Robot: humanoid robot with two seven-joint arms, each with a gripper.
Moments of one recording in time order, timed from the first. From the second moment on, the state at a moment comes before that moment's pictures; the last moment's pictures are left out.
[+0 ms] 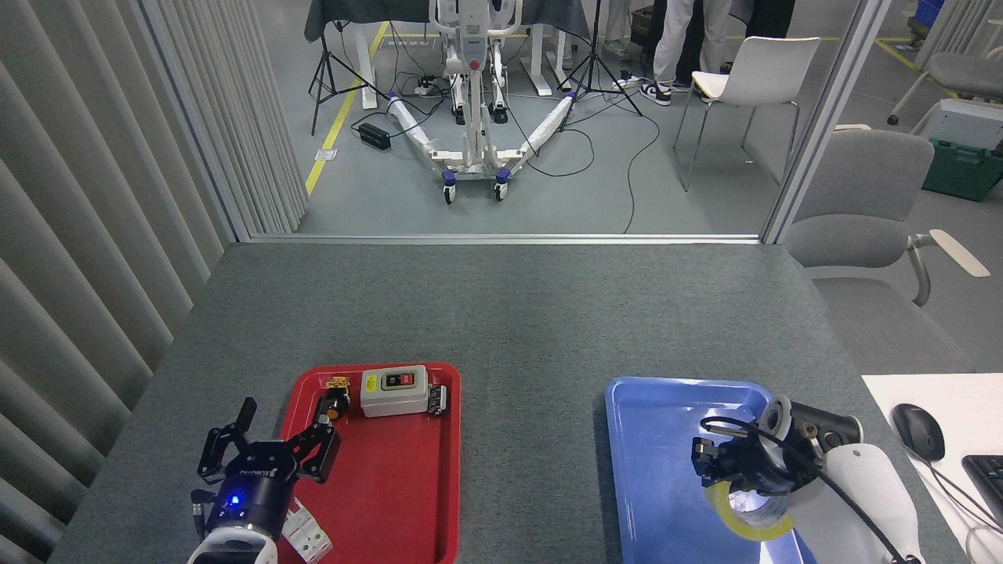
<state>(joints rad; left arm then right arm) -0.12 -0.11 0.31 -1.43 -1.62 -0.31 0.13 -0.39 -0.27 0.18 -1.45 1.07 0.45 1.52</state>
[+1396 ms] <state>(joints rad) -0.09 -0.06 0.19 -1.41 -1.44 -0.36 0.10 -0.34 -0.27 0.21 -1.46 1.12 0.28 1.02</state>
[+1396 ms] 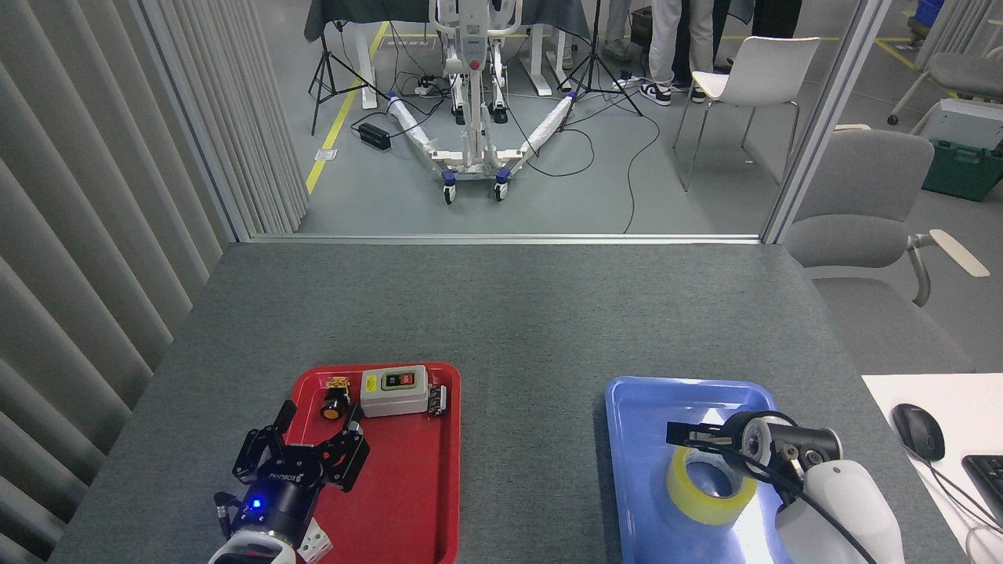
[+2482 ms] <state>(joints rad) -0.09 -0.07 0.17 -1.42 -1.43 -0.38 0.10 0.05 -0.10 0.02 -1.57 1.45 0.12 0.01</state>
